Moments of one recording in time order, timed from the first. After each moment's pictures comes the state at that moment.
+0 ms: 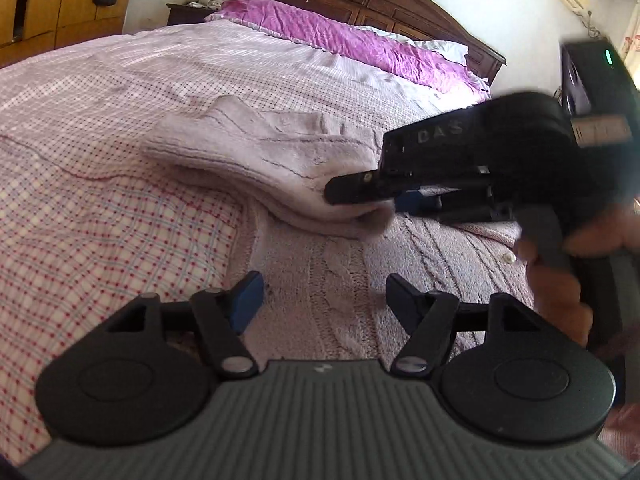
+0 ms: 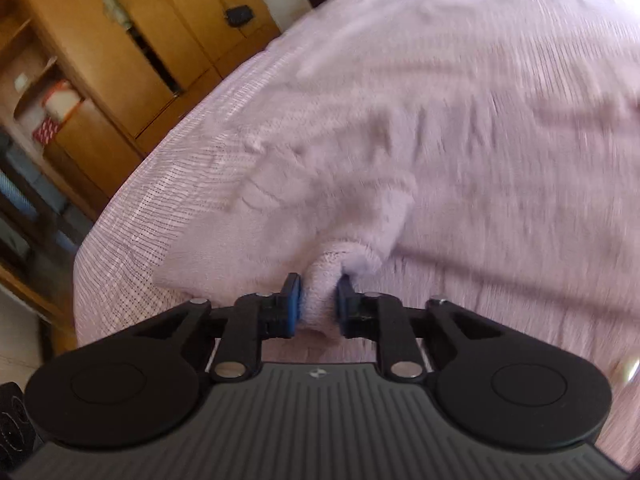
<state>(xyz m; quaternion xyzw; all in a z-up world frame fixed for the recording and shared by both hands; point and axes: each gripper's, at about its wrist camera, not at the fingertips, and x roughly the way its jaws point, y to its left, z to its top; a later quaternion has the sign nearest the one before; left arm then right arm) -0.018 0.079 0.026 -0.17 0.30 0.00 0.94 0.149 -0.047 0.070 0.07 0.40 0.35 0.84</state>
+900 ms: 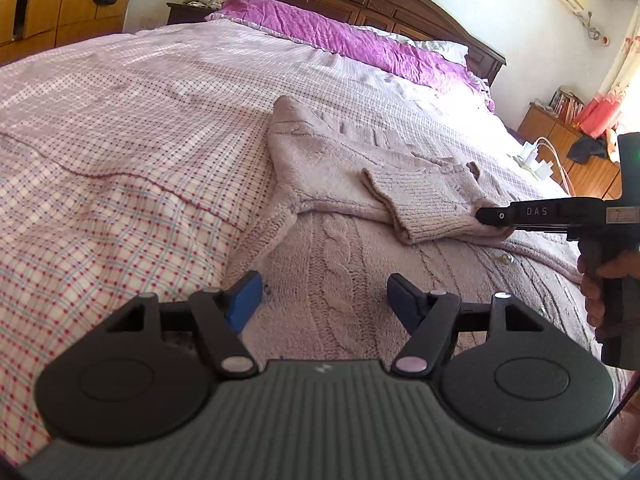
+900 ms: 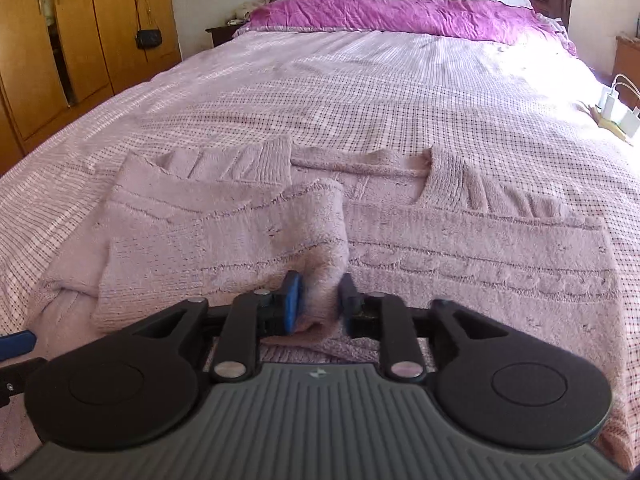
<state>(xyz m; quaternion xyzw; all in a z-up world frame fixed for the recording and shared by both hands) -0.020 0.079 0.026 -0.17 0.30 0.00 0.94 0.157 -0.175 0.060 -0.02 0.33 0.18 0.92</state>
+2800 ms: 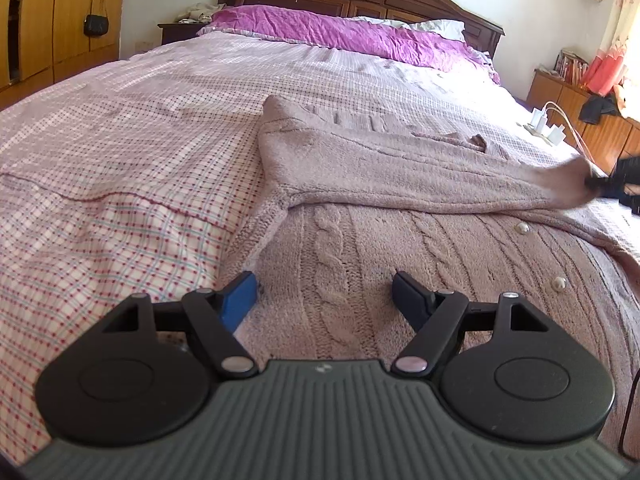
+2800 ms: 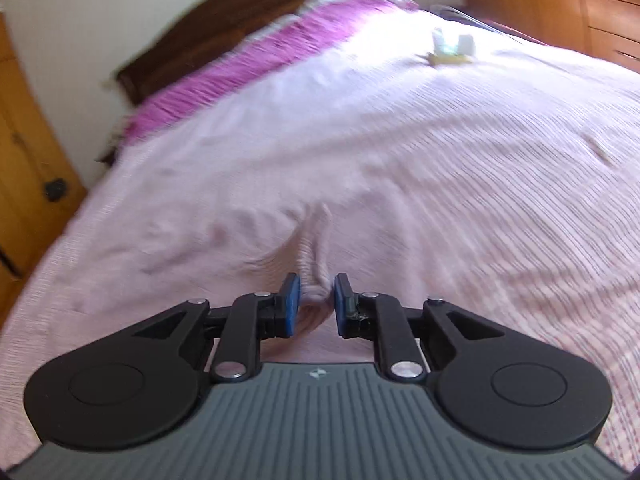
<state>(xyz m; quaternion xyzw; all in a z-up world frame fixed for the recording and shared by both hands) -0.014 0.057 0.025 -0.10 0.31 0.02 0.95 0.140 -0.345 0.055 0.20 0.30 0.02 0.93</state>
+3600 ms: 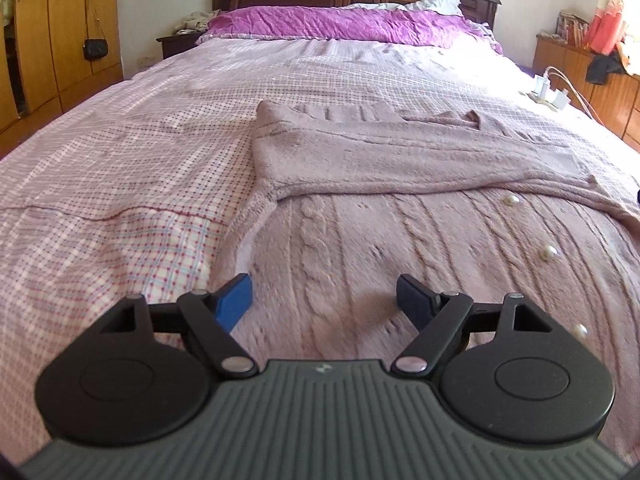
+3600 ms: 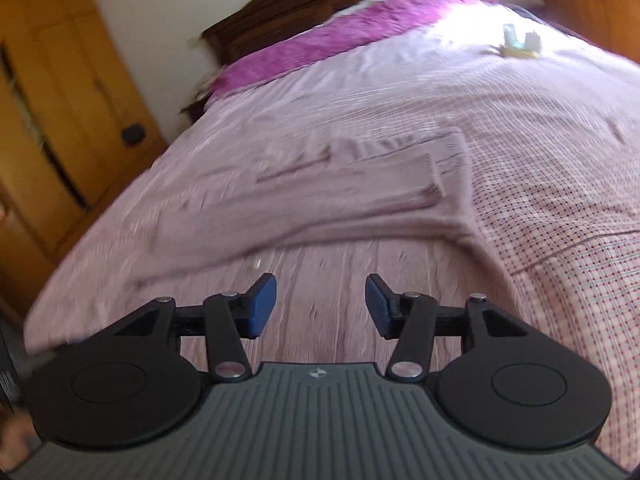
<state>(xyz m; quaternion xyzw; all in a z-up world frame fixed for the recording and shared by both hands) -0.031 0.027 0.044 -0.03 0.33 0.04 0.94 -0.007 -0.306 0.081 0.15 0.31 0.17 0.93</state>
